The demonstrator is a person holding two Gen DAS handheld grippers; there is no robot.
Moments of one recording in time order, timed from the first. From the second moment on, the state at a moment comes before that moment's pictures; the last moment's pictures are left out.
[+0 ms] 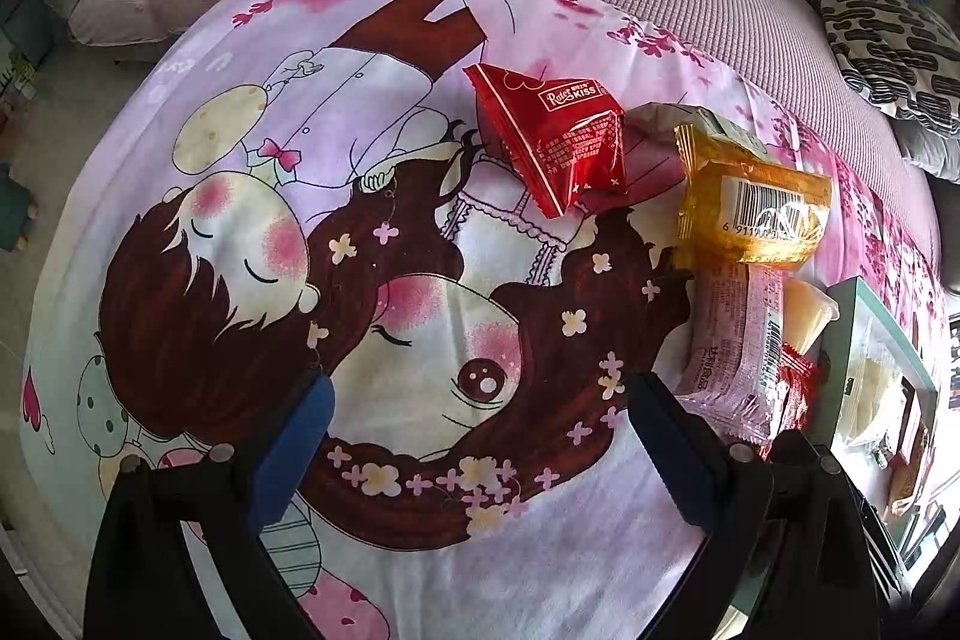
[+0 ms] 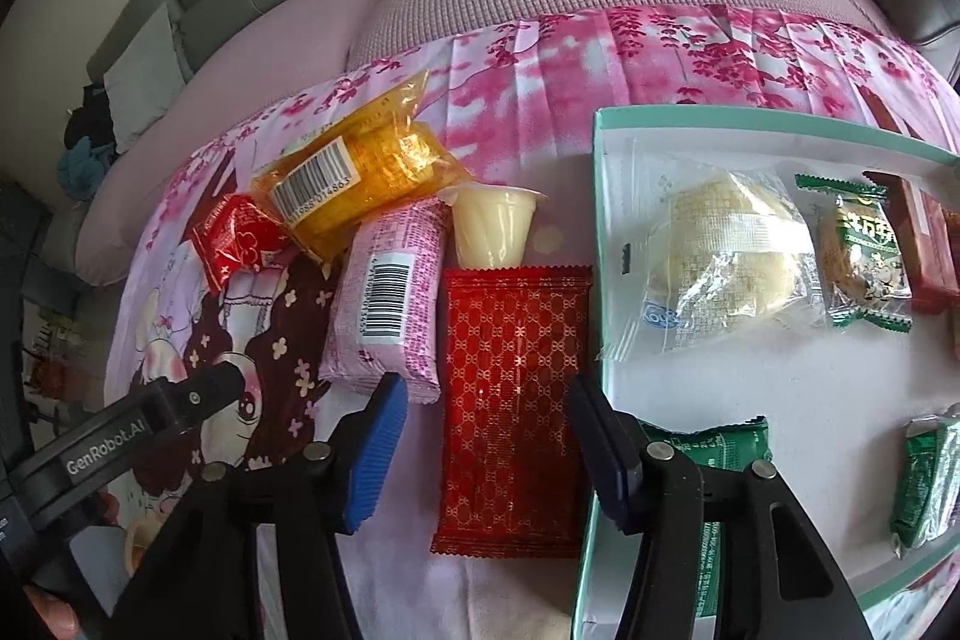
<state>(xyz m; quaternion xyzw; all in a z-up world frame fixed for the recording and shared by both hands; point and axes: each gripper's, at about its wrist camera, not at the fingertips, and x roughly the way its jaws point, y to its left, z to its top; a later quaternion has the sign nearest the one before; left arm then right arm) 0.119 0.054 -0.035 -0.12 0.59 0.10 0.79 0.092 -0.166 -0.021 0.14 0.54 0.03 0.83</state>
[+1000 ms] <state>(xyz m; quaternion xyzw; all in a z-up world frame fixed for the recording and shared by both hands) 0.122 0.053 -0.041 -0.11 0.60 0.10 0.79 0.096 -0.136 -0.032 0.07 0.55 0.05 0.83</state>
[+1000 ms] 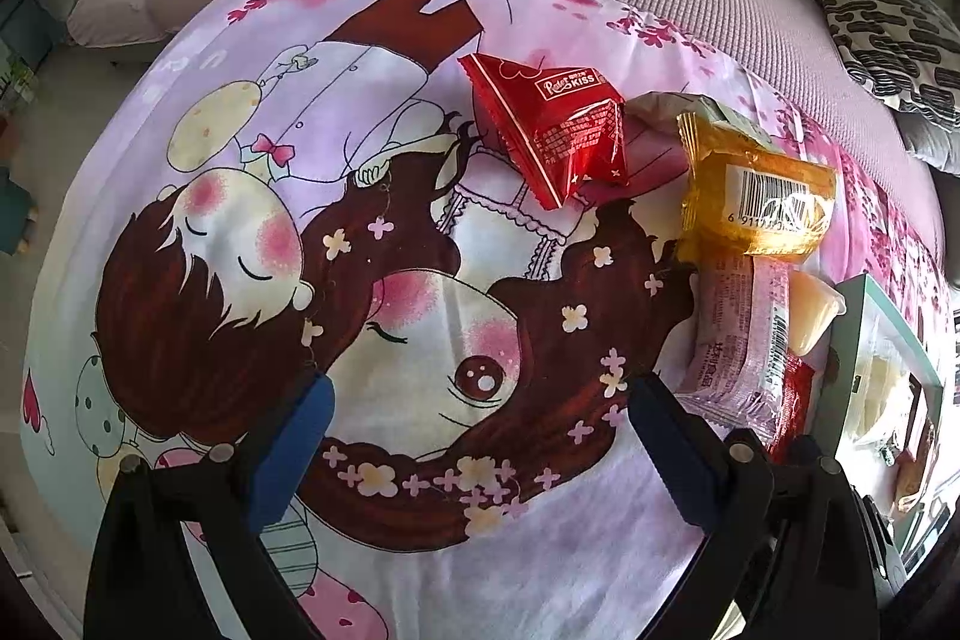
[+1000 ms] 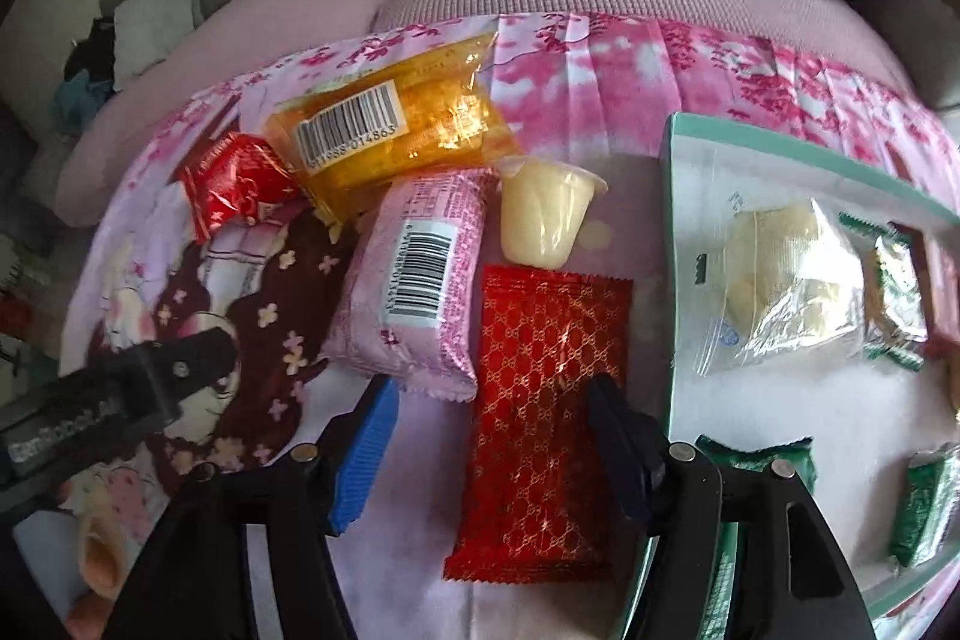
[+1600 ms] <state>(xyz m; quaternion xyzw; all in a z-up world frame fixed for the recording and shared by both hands) 0.122 0.052 -0.041 -0.11 0.60 0.09 0.79 0.090 -0.131 -0.043 0.01 0.58 0.00 0.81</state>
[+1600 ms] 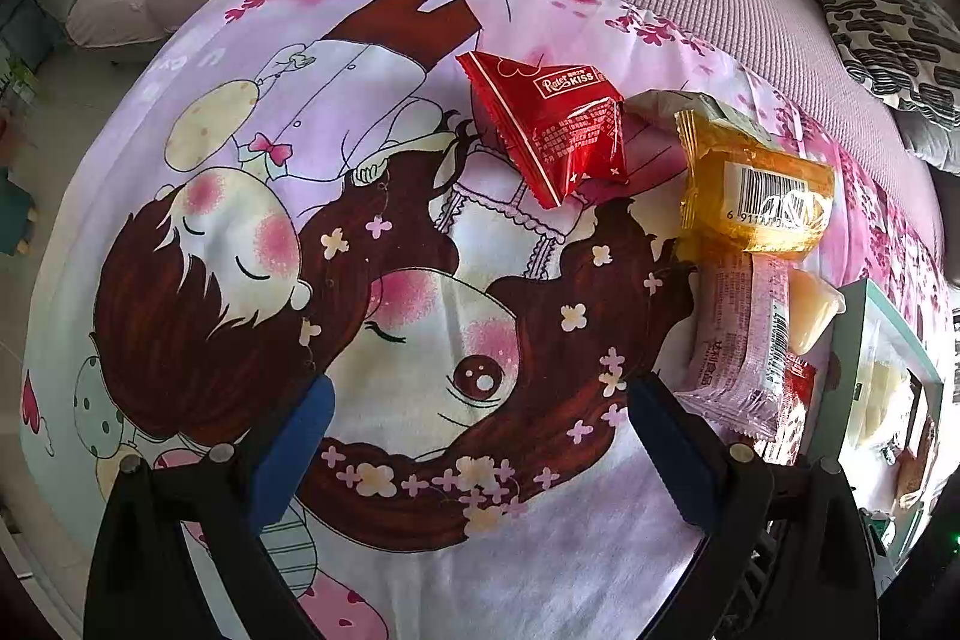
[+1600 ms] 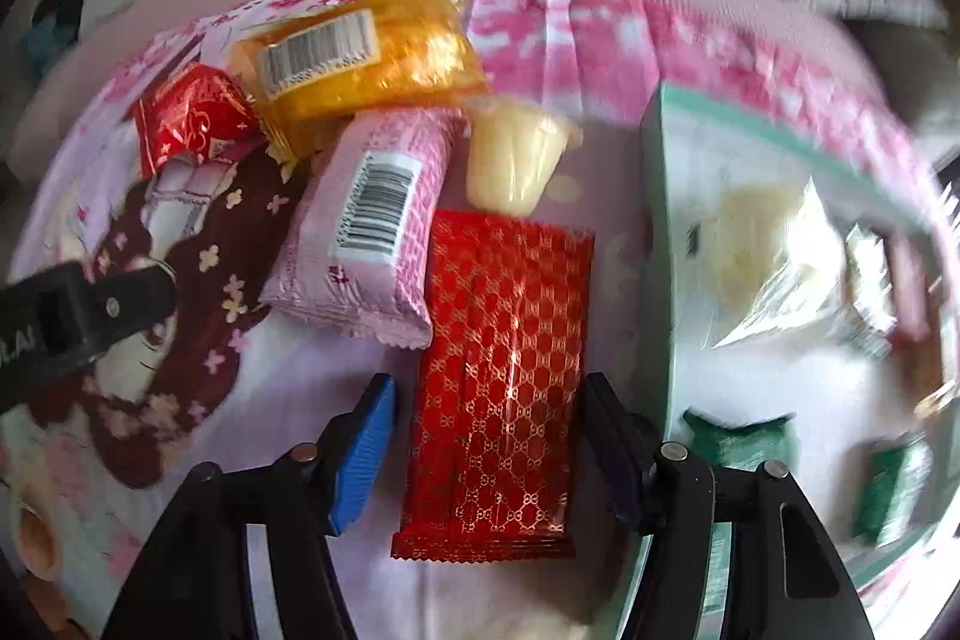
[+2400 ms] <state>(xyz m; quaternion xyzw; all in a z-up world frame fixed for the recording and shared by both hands) 0.125 0.042 -0.044 -0.10 0.60 0.09 0.79 0.089 -0.149 -0.025 0.02 0.55 -0.01 0.83</state>
